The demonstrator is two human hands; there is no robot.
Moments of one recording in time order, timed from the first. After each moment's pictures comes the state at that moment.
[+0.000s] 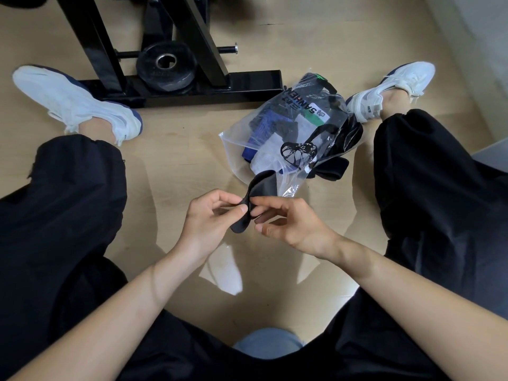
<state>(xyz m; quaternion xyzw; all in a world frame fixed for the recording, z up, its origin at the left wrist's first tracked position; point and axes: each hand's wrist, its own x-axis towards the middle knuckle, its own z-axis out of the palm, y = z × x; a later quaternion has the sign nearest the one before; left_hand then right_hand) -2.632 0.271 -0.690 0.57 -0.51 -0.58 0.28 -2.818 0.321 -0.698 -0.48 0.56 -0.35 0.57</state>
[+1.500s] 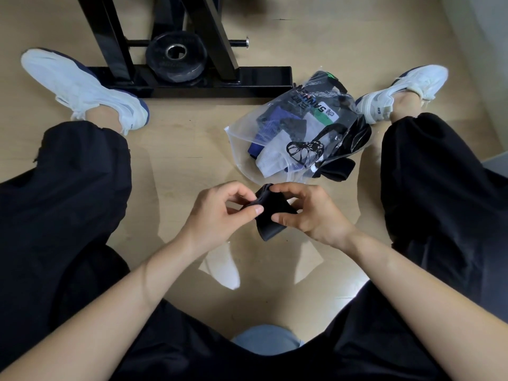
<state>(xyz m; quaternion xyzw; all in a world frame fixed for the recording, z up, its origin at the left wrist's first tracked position) -2.627 0.264 -0.690 0.48 -0.69 -0.49 0.24 -2.843 0.309 -0.706 -0.53 0.62 -0.30 0.49</state>
